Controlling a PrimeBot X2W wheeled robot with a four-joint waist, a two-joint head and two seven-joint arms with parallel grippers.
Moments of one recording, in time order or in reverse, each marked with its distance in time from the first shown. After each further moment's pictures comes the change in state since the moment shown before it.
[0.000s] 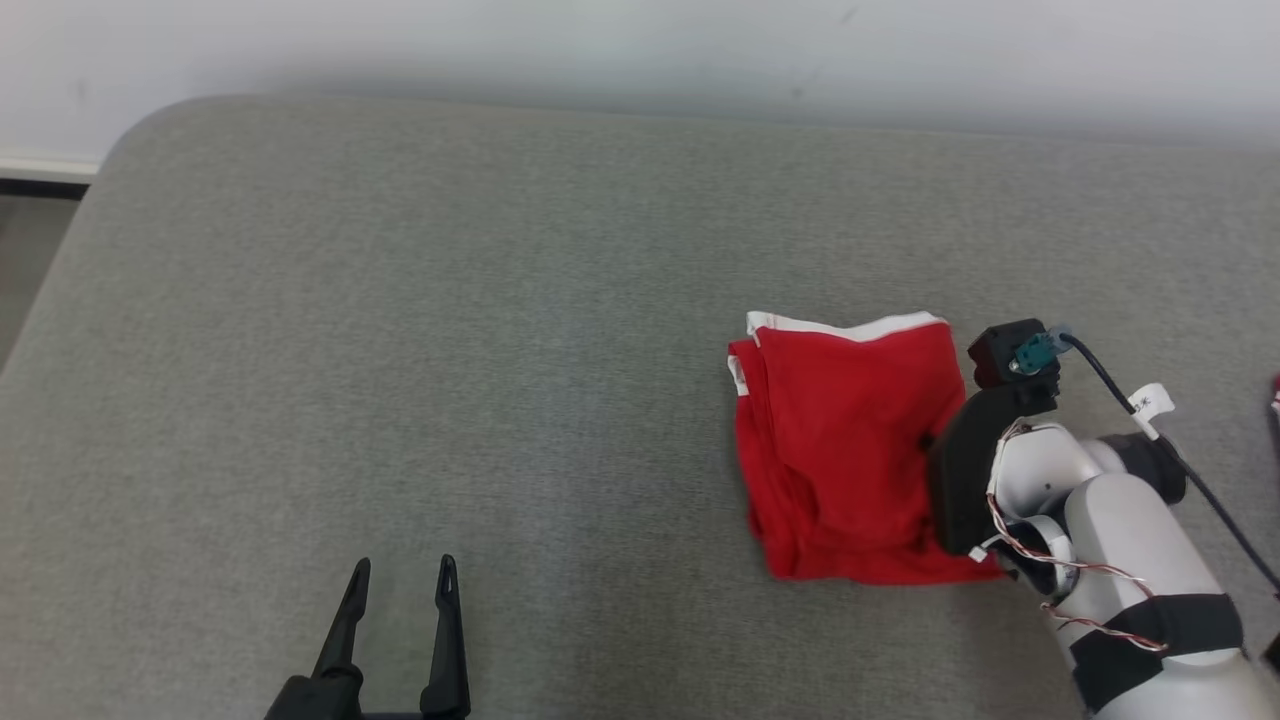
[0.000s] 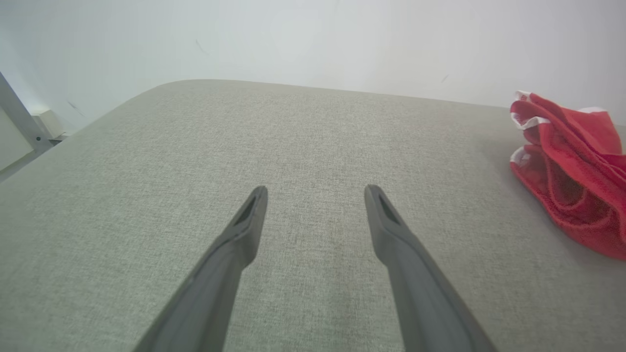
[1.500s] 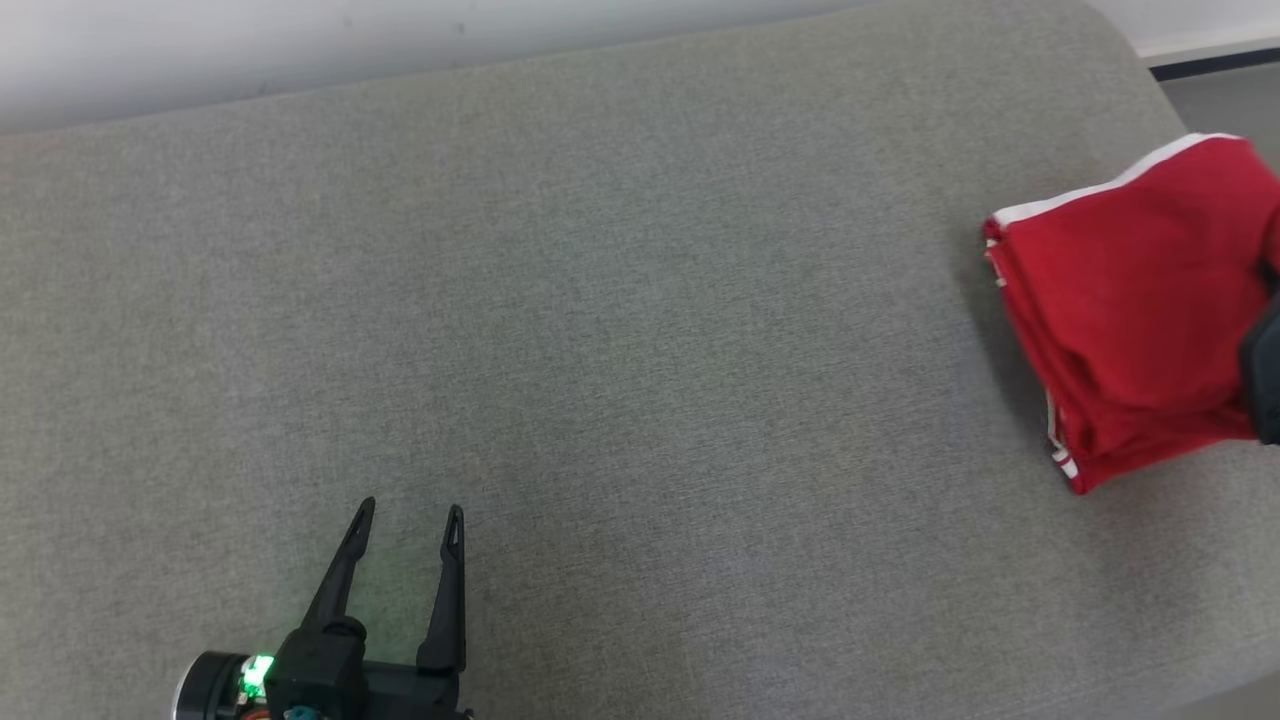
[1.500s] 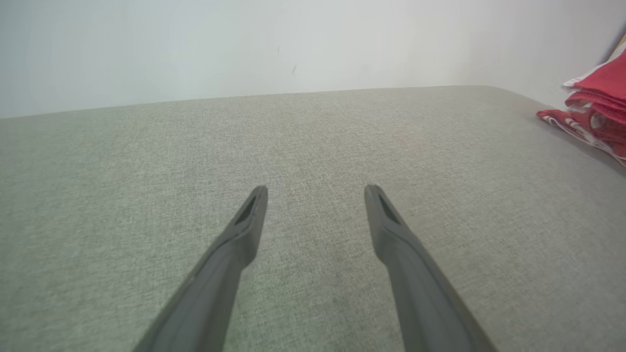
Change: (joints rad) left arm -0.067 0.009 0.035 -0.023 0.110 -0.099 0.000; right arm -0.094 -0.482 0.047 0.003 -0.024 -0.001 -0.284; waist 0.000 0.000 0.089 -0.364
